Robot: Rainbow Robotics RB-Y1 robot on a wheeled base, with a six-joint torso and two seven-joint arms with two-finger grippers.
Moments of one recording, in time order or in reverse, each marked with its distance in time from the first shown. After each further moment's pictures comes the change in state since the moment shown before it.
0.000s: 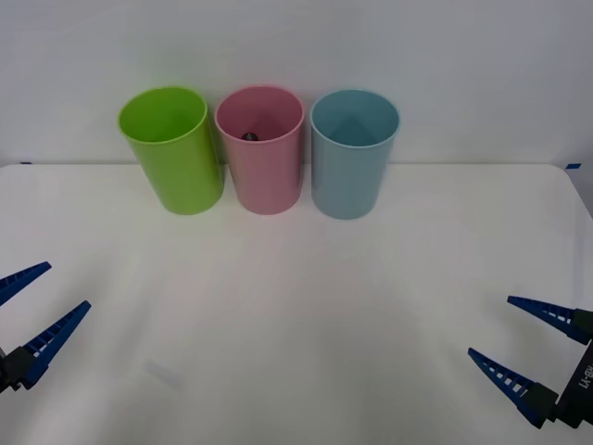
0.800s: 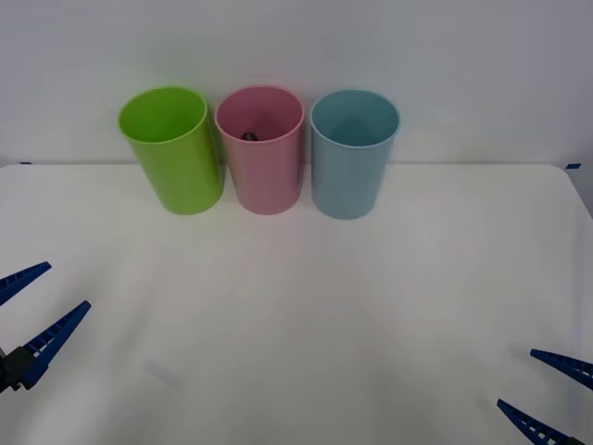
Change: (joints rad) right arm 0.018 0.033 -0.070 0.211 -0.005 -0.180 0.044; left arm 0.000 0.000 0.000 0.000 0.000 0.000 0.000
